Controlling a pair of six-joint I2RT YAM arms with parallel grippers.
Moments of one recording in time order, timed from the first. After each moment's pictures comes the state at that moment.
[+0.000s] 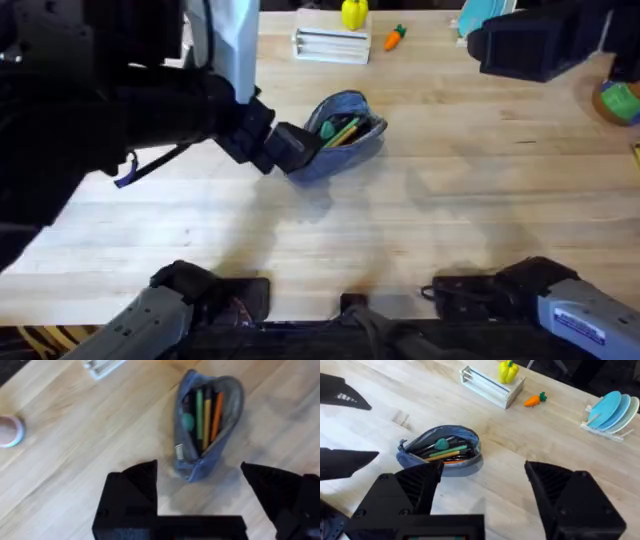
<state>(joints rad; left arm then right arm) -0.39 0.95 1.04 -0.91 0.19 0.30 0.30 0.98 1.44 -1.07 -0.12 -0.08</state>
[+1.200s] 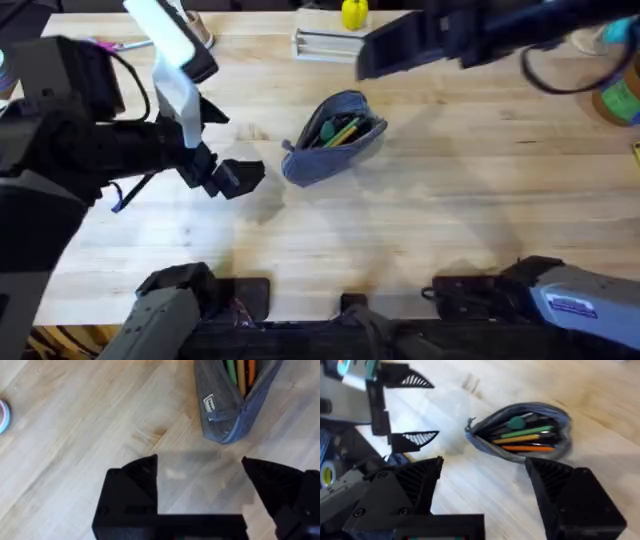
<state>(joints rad) 0.19 0.95 0.73 -0.82 0.61 0.93 0.40 1.31 1.44 -1.02 -0.46 0.12</state>
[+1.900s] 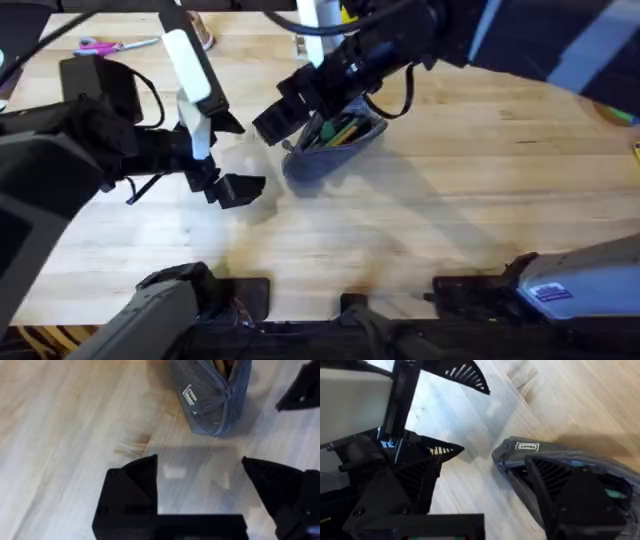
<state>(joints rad) 0.23 1.11 0.70 -0.82 0.71 1.26 0.69 1.67 1.44 -0.75 -0.48 0.04</state>
